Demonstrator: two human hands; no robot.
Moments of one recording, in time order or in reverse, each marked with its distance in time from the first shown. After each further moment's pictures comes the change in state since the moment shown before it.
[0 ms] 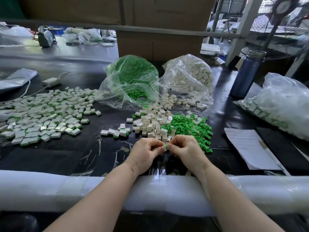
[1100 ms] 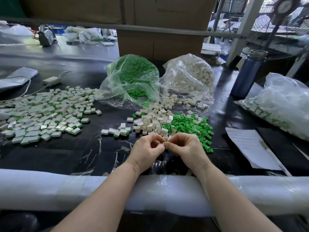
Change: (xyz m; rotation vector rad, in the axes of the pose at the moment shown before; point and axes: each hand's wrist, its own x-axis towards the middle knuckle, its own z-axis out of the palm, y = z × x) left_hand 0.000 0.005 0.002 -0.101 0.055 0.000; right_hand -0.001 -0.001 0.002 0.211 0.017 -0.084
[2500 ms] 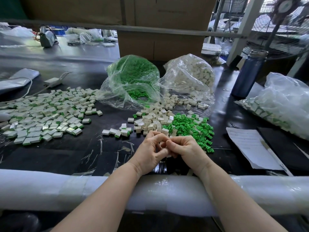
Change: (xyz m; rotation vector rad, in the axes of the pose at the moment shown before) left_hand -0.004 0.009 0.000 -0.018 -0.144 0.122; right_hand 0.002 0.002 -0.001 0.166 -0.195 0.085
